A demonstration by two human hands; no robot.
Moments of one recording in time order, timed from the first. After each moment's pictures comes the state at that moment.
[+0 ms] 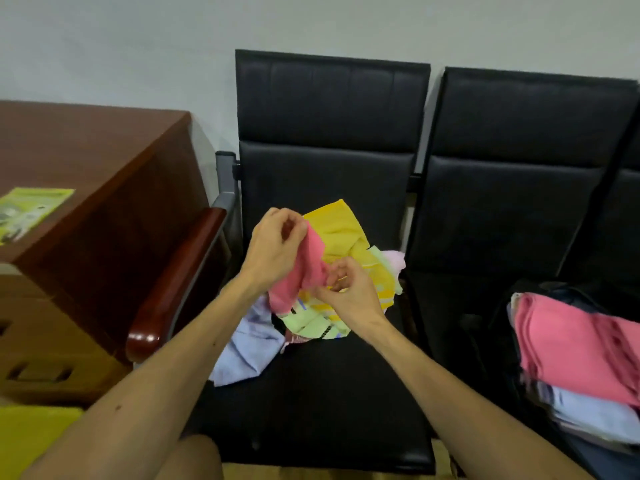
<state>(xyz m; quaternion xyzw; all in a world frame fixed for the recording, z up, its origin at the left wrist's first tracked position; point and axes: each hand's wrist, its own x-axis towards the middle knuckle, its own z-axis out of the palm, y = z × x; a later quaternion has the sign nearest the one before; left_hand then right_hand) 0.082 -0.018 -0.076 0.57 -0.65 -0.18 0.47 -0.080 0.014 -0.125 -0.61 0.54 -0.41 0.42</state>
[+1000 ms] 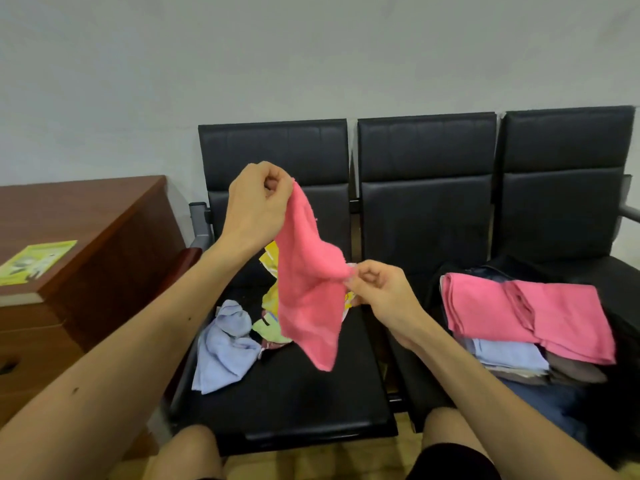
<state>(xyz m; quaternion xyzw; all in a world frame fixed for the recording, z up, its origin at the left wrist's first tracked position) -0.001 0.098 0.070 0.52 -0.68 -0.06 0.51 -0.201 0.158 -0.038 -0.59 0.44 -0.51 0.44</state>
